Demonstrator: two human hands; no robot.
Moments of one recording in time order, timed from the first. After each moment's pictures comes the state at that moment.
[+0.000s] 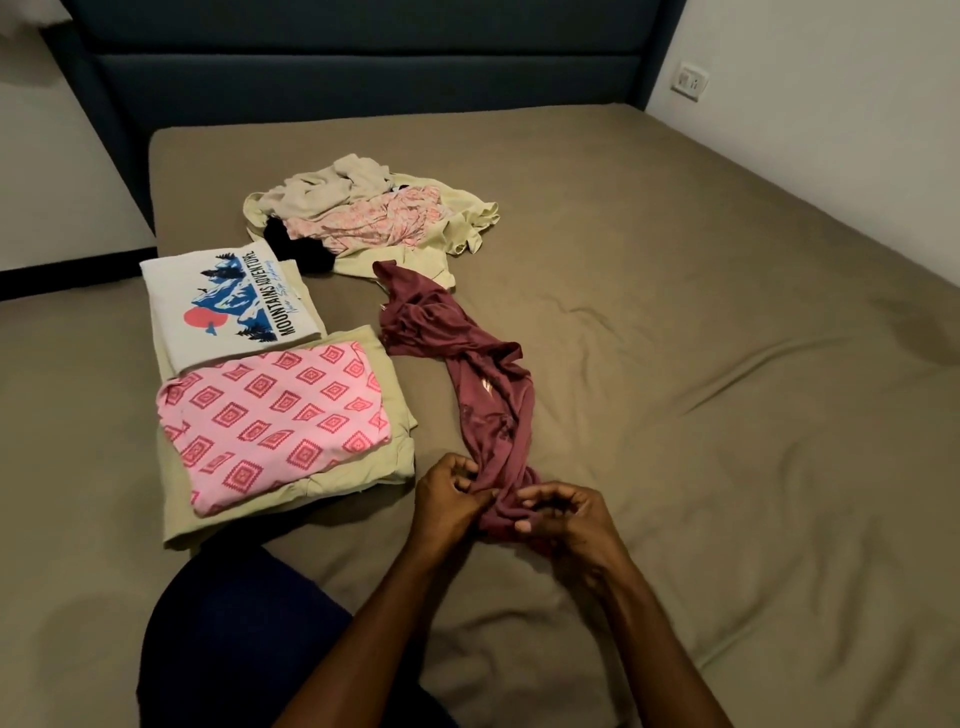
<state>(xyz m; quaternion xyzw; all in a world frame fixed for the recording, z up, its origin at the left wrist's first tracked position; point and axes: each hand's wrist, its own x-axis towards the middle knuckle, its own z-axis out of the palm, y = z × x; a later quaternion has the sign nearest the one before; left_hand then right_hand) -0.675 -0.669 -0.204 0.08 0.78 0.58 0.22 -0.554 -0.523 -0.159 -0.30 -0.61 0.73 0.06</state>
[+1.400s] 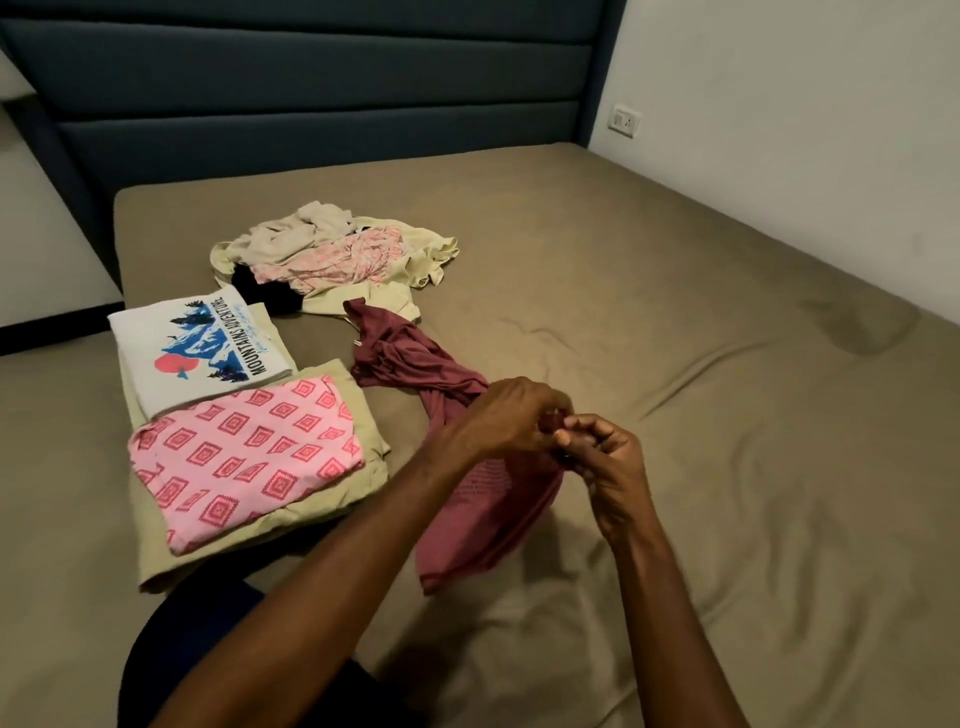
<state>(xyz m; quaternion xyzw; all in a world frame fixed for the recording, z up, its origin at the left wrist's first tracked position) -0.700 -0.576 -0.031 0.62 0.74 0.24 0.04 -0.556 -0.479 -0.073 -0.21 -0.56 0.75 0.27</state>
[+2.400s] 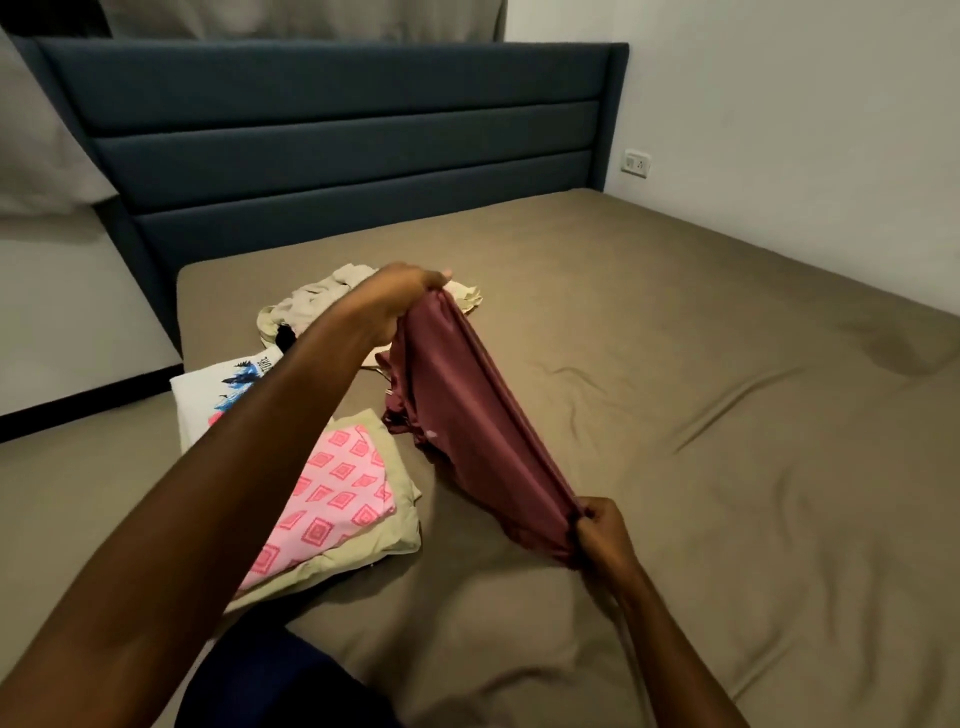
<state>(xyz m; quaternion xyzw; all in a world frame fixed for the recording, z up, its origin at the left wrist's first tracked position) -0.816 -0.636 0.131 0.13 0.79 0.56 0.22 -0.567 -0.497 -0.130 -0.36 -0.65 0.65 0.14</state>
